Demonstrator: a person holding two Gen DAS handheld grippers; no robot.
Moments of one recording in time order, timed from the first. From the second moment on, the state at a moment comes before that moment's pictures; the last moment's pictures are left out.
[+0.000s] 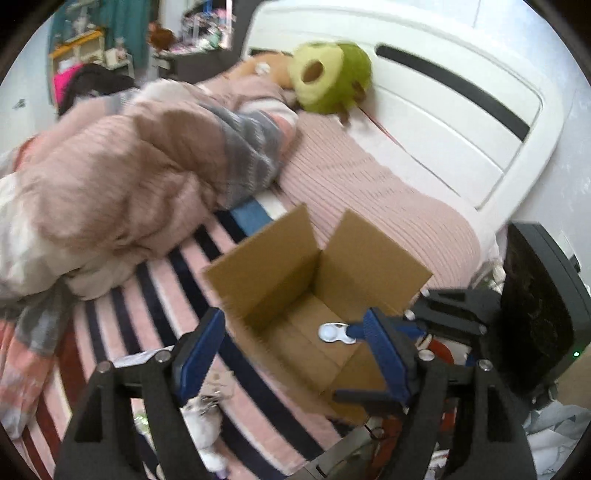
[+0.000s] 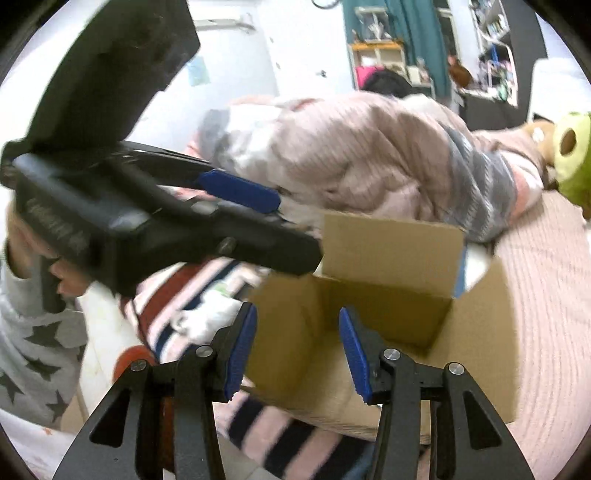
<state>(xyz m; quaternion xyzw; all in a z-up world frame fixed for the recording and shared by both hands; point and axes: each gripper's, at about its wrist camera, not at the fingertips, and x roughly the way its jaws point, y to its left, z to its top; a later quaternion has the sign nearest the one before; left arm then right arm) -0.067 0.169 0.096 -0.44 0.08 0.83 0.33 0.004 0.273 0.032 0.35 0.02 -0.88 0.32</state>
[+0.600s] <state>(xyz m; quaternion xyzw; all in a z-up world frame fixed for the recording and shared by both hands) -0.007 -0.008 0.031 -0.37 -0.02 0.91 0.20 0.045 0.133 -0.015 0.32 -0.01 -0.86 0.40</state>
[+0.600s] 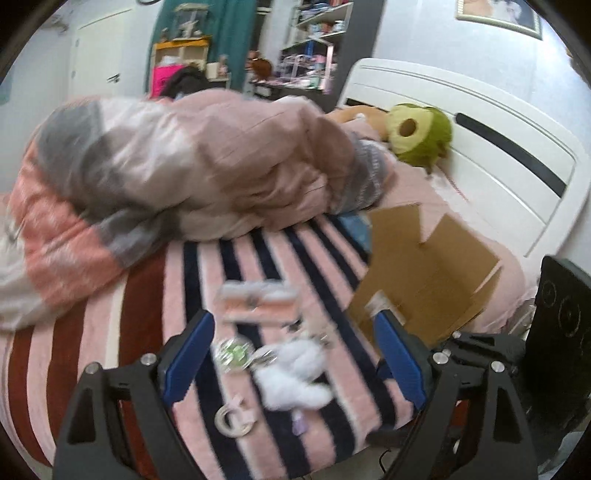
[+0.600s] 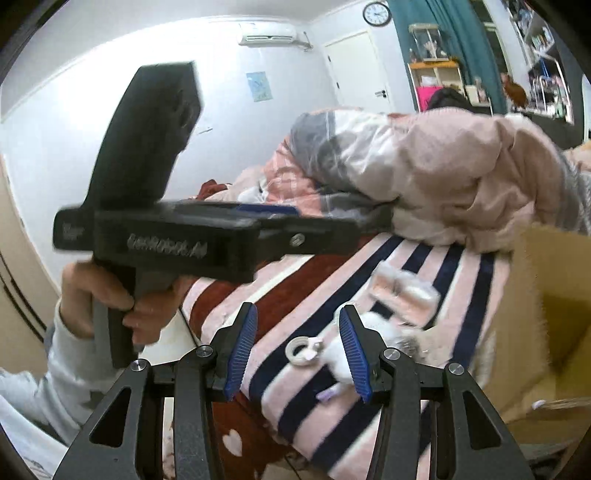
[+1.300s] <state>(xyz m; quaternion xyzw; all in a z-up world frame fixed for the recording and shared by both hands) 0.000 -0.076 -0.069 -0.43 -0.08 0.89 0.16 0.016 0.110 -0.116 0.40 -0.01 -0.88 0.26</state>
